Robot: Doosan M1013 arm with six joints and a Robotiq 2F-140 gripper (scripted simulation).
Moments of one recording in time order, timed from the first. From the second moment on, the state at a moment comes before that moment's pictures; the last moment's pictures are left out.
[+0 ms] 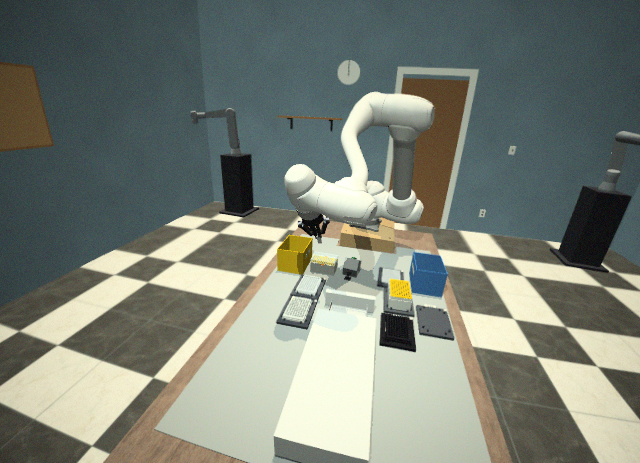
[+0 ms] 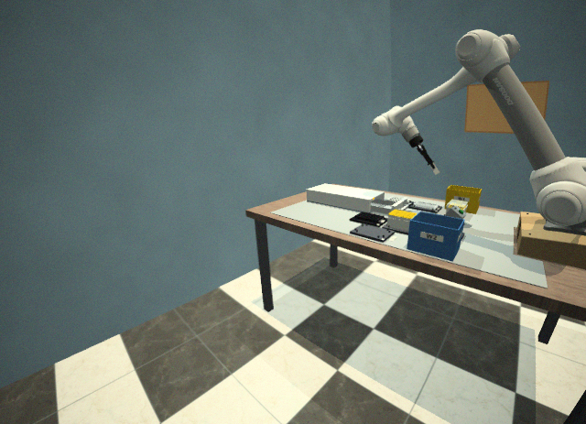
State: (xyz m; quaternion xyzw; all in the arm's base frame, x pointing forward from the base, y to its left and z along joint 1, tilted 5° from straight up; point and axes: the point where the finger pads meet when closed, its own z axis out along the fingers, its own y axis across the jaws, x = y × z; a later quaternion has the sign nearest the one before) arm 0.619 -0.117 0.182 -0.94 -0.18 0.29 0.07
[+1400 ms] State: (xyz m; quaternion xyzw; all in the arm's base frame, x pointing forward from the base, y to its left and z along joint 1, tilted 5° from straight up) arm 0.587 0.044 0.204 -1.00 -0.05 -0.03 0.02
